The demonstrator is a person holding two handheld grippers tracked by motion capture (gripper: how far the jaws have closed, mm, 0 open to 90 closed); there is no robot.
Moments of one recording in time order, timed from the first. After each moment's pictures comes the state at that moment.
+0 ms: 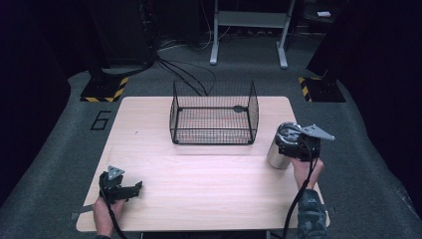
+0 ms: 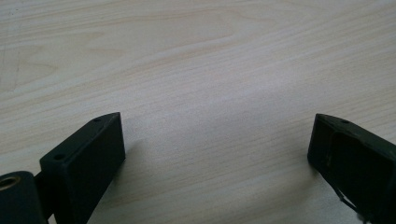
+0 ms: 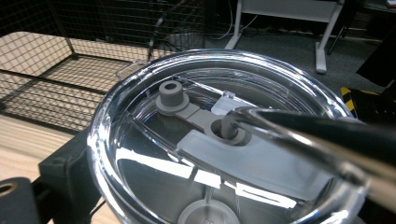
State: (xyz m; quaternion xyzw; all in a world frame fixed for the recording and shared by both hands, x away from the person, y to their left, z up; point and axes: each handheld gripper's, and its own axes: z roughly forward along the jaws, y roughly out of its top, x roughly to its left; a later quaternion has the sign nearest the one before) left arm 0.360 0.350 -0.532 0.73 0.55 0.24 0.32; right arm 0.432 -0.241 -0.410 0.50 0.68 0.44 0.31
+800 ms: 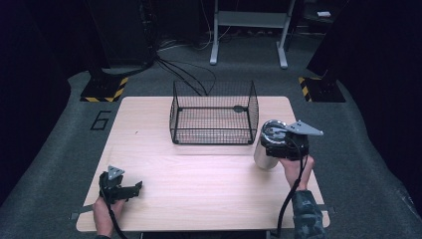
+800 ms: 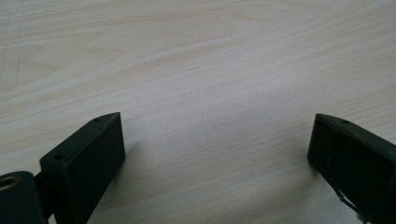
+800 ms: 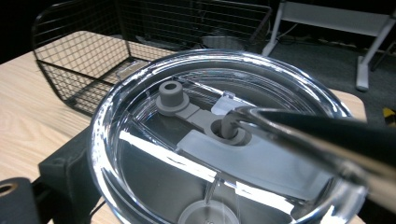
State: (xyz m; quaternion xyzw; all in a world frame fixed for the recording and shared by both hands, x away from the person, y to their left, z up) left arm 0.360 0.350 -0.532 0.73 0.55 0.24 0.32; right arm 0.419 -0.197 -0.380 0.45 0.72 0.45 0.28
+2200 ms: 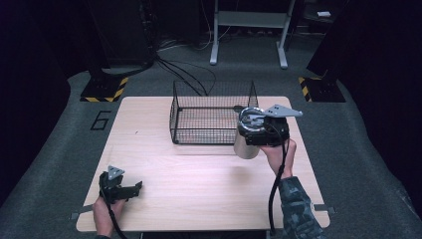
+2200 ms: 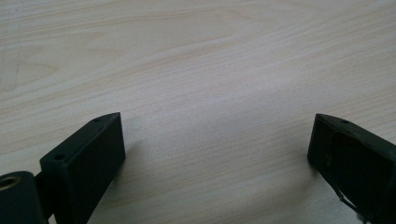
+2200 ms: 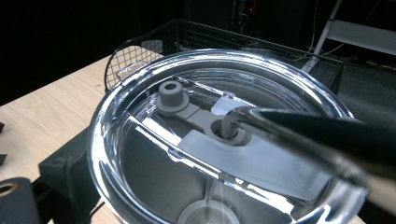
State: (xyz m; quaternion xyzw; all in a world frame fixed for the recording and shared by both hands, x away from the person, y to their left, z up) left arm 0.360 0.350 -0.532 0.73 0.55 0.24 0.32; right arm 0.434 -0.138 -0.332 0.38 0.75 0.48 0.25
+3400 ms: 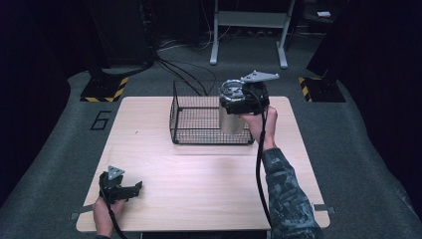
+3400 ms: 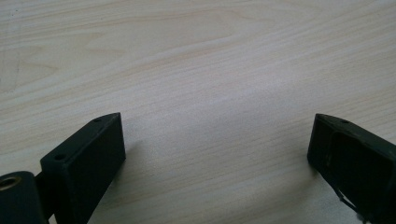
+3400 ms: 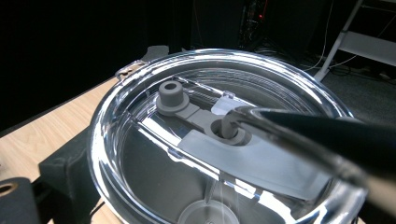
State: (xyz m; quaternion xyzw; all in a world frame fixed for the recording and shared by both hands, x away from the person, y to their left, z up) left arm 0.360 0.350 -0.532 0.74 0.55 0.24 0.32; right arm 0.499 -0.087 -0.282 0.37 0.76 0.47 0.24
